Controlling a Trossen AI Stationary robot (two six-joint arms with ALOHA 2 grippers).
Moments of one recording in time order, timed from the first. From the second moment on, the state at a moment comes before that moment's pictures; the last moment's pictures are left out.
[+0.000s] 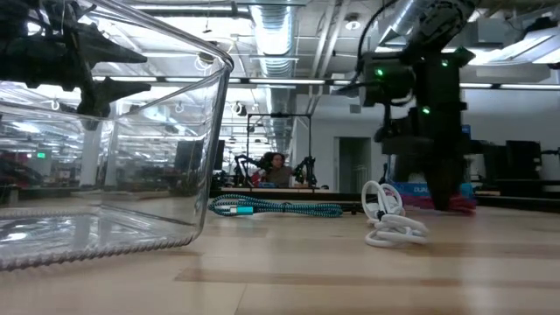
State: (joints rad) left arm -0.10 0.02 0.03 0.02 -0.34 -0.72; right arm -0.10 1.64 0.88 -0.79 0.10 0.92
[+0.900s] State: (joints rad) left arm -0.10 0.02 0.03 0.02 -0.34 -0.73; right arm -0.02 1.64 1.39 -0.80 0.46 0.68
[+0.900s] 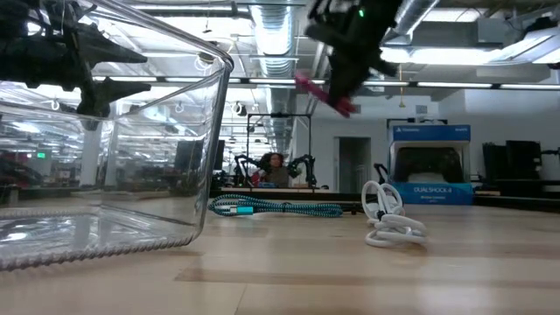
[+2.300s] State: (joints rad) left arm -0.10 0.02 0.03 0.02 -0.35 -0.75; right arm 0.32 1.72 1.47 -0.17 0.29 0.69
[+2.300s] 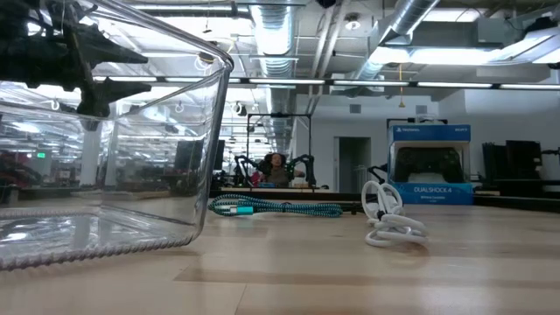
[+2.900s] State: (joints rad) left arm -0.10 0.02 0.03 0.08 -0.27 -0.85; right arm 0.33 1.78 1.47 -0.11 0.23 0.69
